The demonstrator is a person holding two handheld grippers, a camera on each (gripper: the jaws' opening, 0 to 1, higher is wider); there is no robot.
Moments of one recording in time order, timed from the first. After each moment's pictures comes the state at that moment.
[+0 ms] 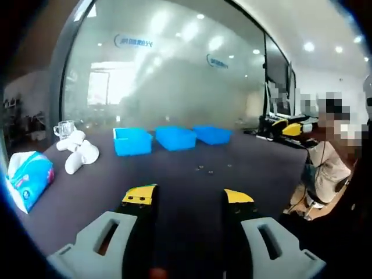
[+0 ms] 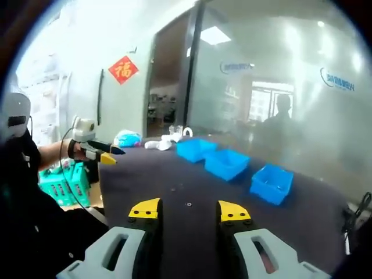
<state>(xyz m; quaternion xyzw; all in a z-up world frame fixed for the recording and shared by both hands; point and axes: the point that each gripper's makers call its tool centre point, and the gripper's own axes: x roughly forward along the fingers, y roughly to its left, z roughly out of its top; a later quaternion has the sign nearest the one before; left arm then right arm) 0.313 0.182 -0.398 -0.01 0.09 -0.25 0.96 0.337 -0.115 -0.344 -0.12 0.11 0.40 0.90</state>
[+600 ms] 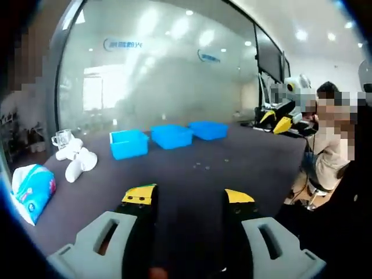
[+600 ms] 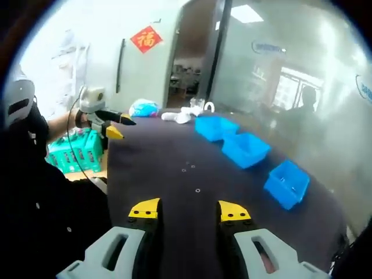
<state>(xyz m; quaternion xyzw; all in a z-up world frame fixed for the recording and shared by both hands) 0.302 0.168 -0.394 0.04 0.09 -0.26 0.96 0.342 -0.093 -0.367 -0.23 0.19 0.45 0.84</state>
